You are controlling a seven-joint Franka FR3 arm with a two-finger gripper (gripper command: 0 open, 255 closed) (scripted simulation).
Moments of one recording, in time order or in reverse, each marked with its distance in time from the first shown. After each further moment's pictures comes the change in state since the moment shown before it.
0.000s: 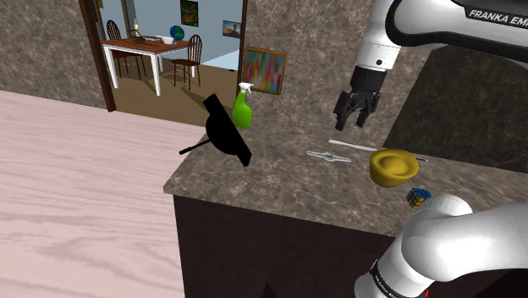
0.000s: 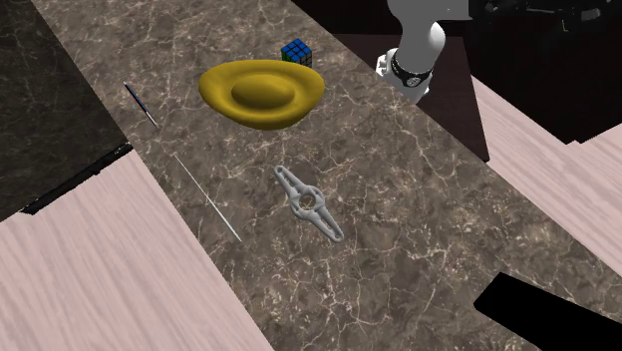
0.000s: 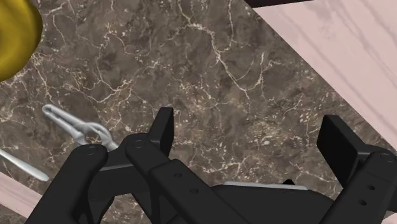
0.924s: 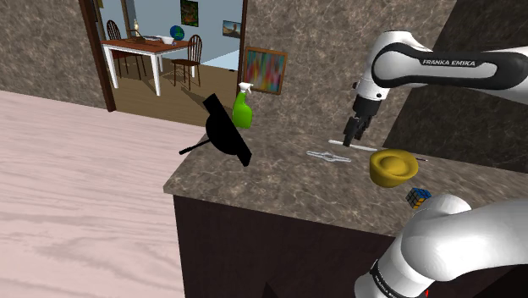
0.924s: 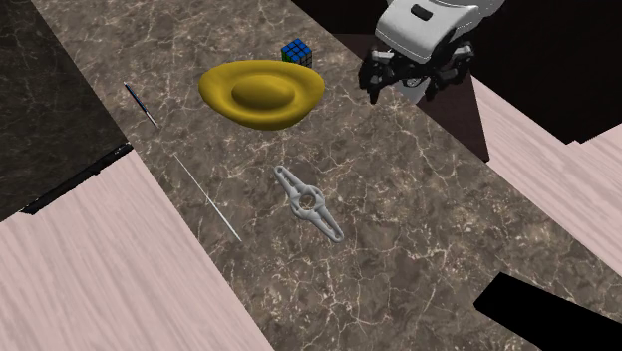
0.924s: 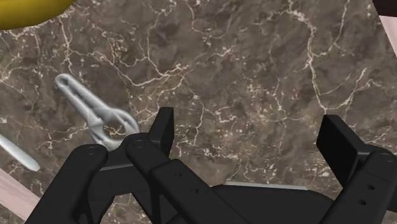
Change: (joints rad) arm -0.007 0.078 -0.278 -0.161 -0.185 0.264 -0.408
